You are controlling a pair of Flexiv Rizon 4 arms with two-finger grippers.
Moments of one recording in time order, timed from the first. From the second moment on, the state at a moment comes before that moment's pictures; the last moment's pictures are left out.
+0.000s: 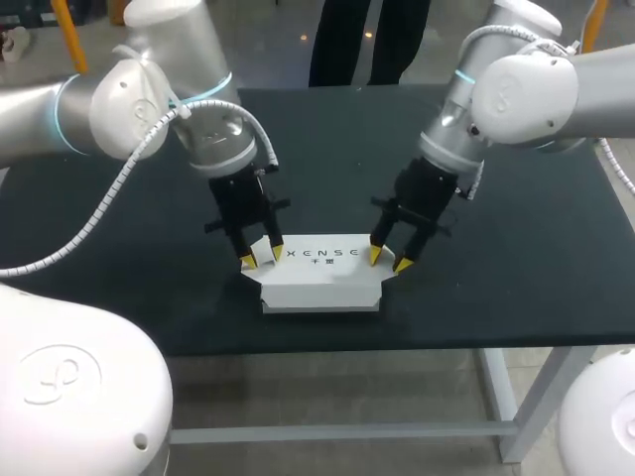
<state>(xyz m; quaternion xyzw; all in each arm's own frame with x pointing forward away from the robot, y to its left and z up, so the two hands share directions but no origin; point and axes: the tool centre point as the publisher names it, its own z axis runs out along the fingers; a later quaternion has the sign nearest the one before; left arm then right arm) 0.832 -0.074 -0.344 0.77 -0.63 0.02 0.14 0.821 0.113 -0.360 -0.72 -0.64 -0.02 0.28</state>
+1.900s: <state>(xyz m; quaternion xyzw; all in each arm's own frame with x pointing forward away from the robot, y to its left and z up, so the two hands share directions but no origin) 0.820 -0.068 -0.359 0.76 -0.64 0.06 0.11 0.819 0.120 -0.371 -0.70 -0.67 -0.07 0.24</state>
